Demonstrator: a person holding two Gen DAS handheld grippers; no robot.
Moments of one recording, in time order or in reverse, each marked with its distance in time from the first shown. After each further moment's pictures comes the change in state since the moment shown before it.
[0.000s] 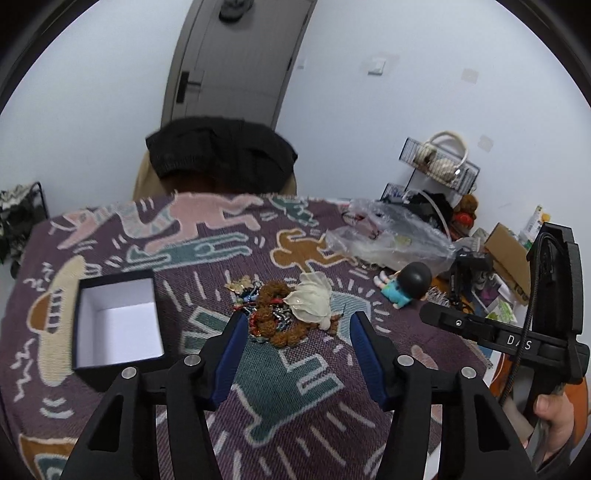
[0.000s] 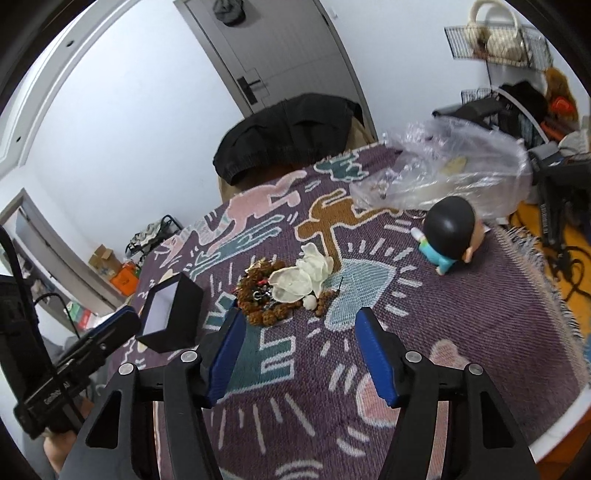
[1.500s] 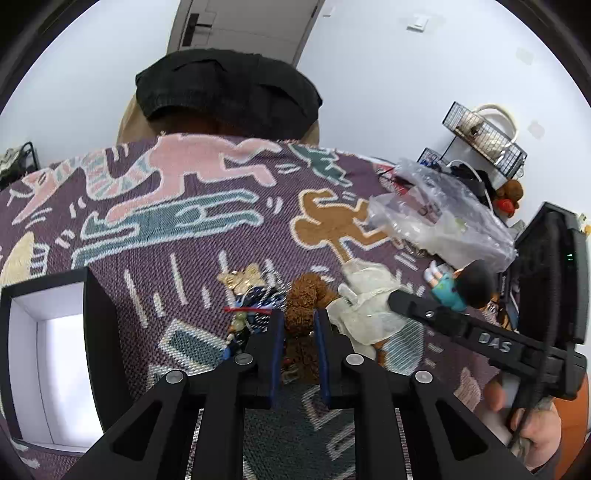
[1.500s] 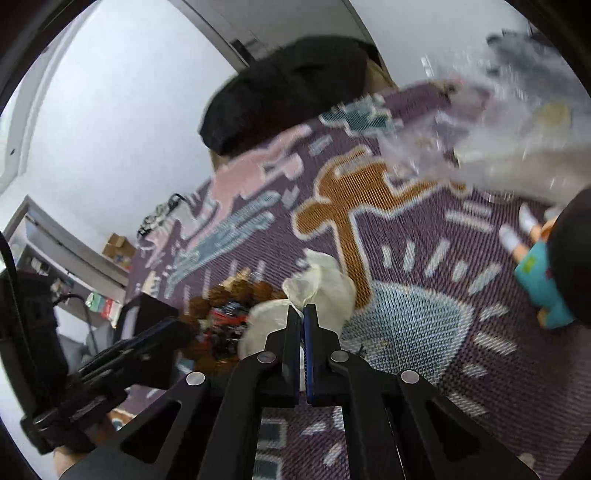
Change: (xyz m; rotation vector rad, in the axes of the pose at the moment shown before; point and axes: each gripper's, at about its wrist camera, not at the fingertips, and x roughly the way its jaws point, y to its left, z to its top) left arm 0.117 0.029 0.027 -0.068 0.178 0.016; right arm 0.125 -0.021 0.038 0.027 0.122 0.113
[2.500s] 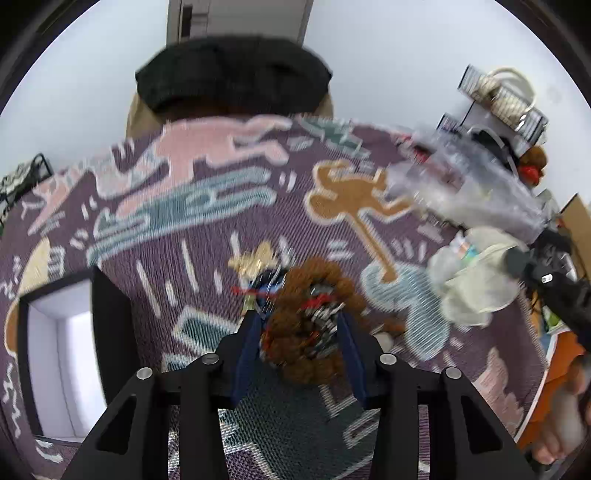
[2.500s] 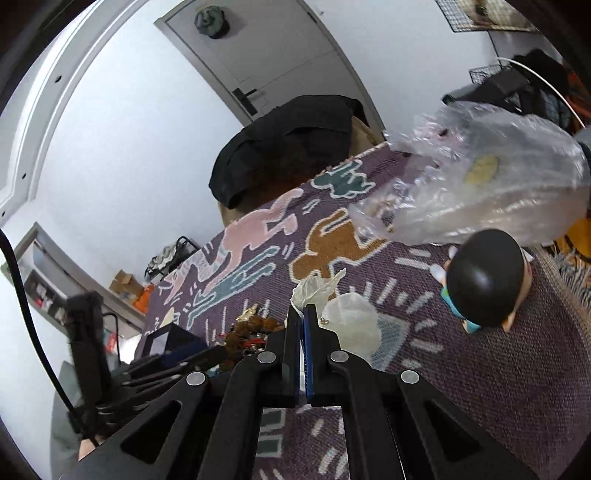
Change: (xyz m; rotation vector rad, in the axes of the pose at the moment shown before) left arm 0.020 -0.006 -0.006 0.054 0.127 0.143; right arm -0.074 -0.017 -0.004 0.046 -0.158 0.004
